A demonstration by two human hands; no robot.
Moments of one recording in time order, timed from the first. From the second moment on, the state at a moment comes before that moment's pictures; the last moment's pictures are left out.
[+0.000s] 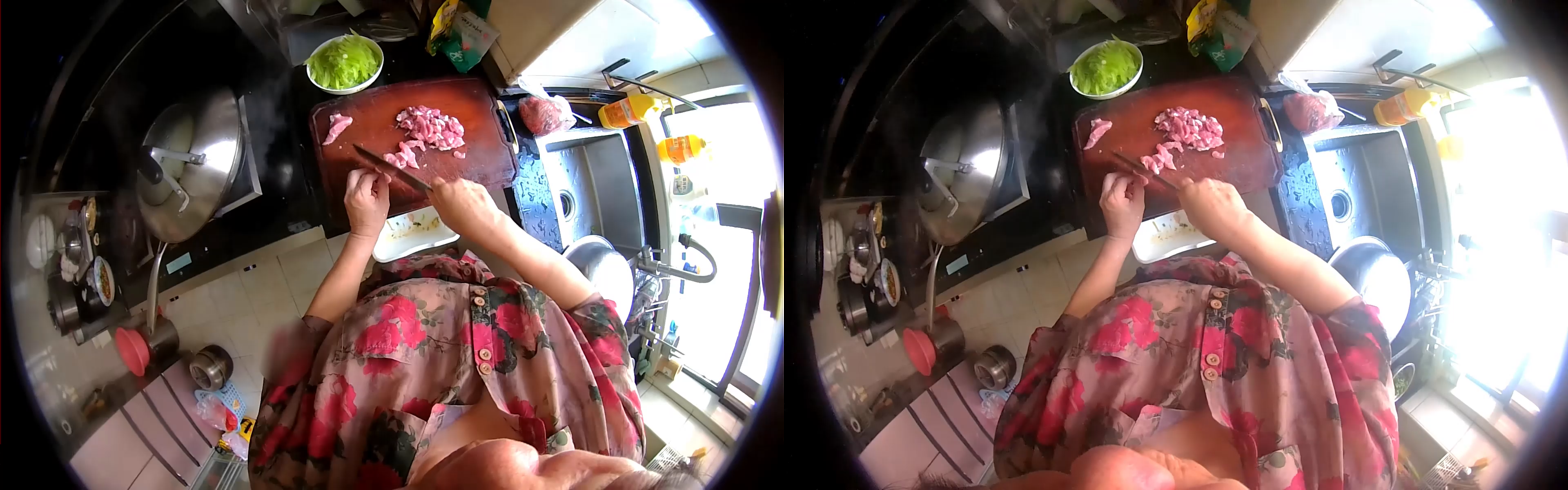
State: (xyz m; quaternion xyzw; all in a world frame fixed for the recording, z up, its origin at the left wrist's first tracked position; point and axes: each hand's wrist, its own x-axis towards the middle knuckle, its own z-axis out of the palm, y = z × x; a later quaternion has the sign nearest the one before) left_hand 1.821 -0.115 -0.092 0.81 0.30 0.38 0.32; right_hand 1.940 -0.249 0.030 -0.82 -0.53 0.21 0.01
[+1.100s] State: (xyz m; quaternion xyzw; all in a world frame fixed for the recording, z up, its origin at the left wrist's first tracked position) left_hand 1.814 -0.115 -0.095 0.85 0.27 0.38 0.26; right_hand 1.945 -0.221 -0.019 -0.81 -0.55 0.18 0.10
